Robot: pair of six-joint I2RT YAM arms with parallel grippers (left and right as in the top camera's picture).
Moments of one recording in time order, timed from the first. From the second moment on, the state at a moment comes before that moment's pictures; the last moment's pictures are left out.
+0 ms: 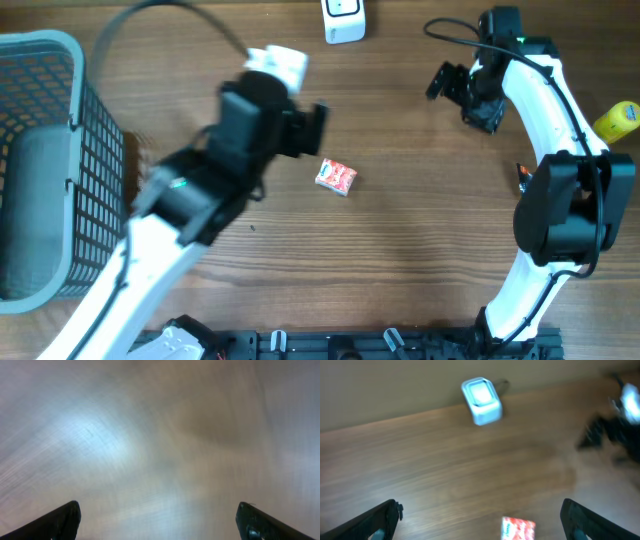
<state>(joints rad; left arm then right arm) -0.58 1.27 1.40 -0.73 -0.27 -0.18 0.01 2.04 1.69 -1.06 -0.15 0.58</state>
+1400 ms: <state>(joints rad) -0.35 1.22 1.40 -1.00 -0.26 -0.32 0.58 2.19 1.61 -0.99 -0.21 1.13</state>
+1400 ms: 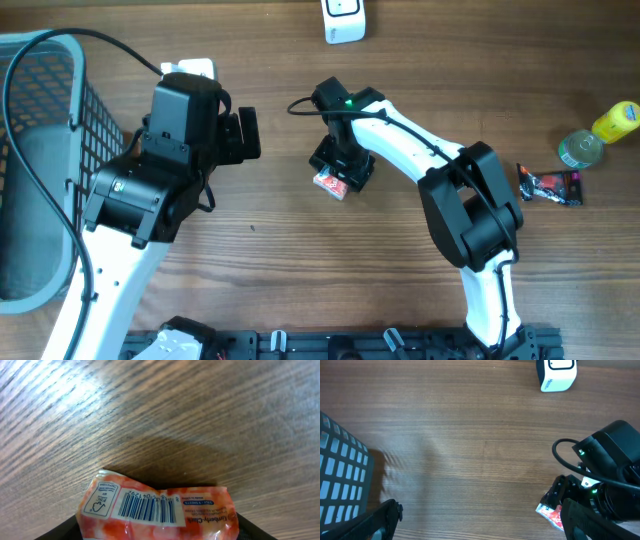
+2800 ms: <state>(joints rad) -0.35 1.16 1.40 -0.96 -0.48 -0.63 0.56 1.91 1.61 -0.75 -0.24 0.47</state>
